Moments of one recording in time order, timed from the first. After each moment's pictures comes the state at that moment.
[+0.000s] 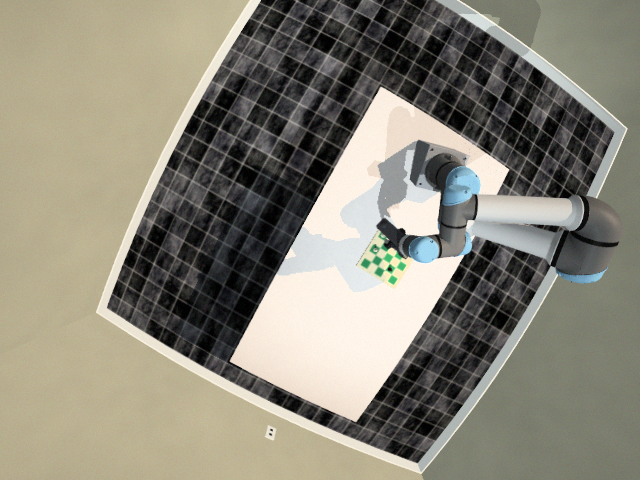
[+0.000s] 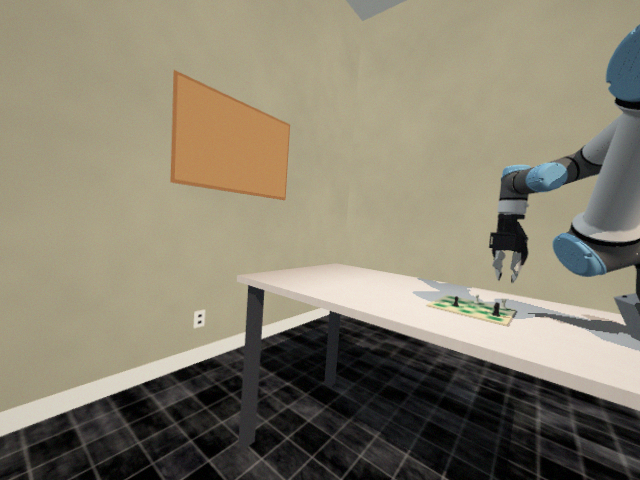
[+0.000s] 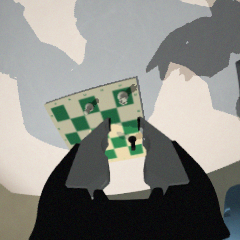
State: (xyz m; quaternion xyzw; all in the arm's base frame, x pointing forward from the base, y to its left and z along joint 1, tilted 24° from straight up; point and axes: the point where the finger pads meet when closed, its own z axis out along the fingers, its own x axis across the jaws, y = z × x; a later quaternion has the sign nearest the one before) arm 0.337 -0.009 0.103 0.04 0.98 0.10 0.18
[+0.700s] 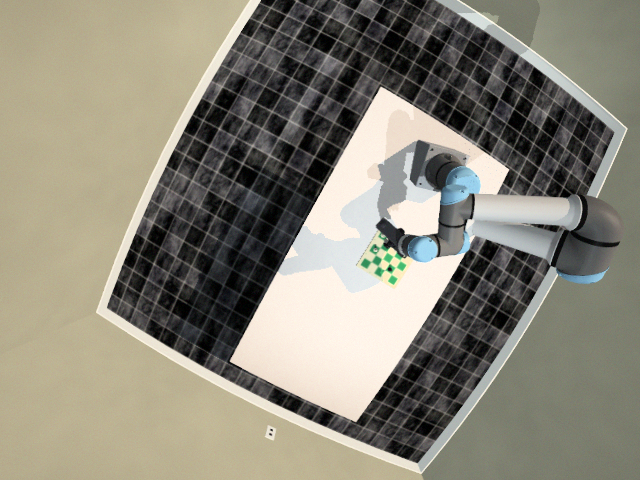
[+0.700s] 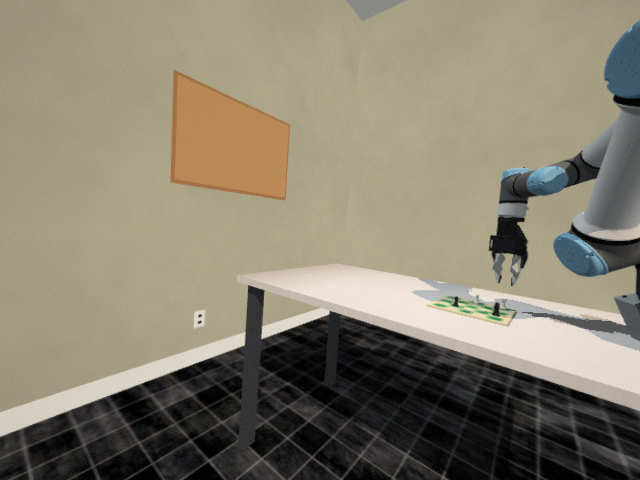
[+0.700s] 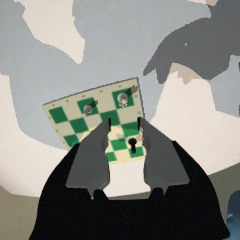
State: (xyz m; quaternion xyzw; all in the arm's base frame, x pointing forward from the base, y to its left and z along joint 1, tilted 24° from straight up) arm 0.340 -0.007 0.095 0.04 0.98 0.10 0.18
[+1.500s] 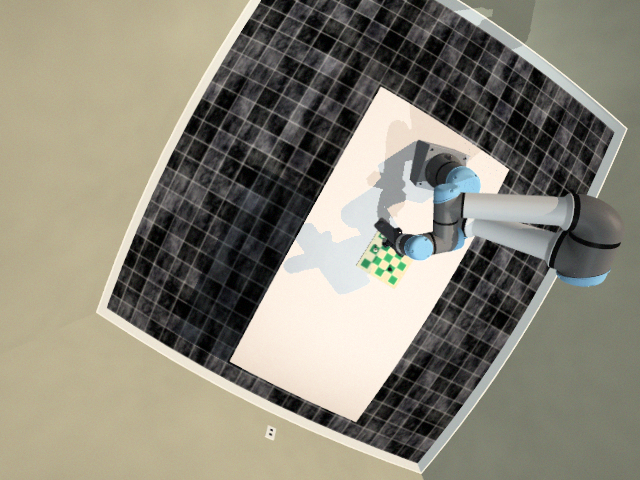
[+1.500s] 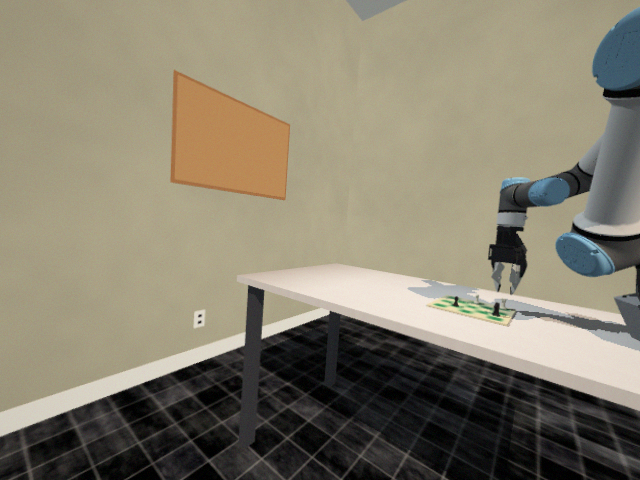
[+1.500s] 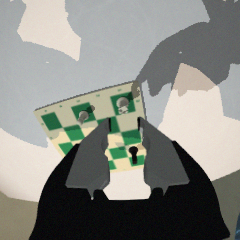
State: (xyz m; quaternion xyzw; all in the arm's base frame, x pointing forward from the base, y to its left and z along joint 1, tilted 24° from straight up) arm 0.351 -0.002 0.067 0.04 0.98 0.10 0.18
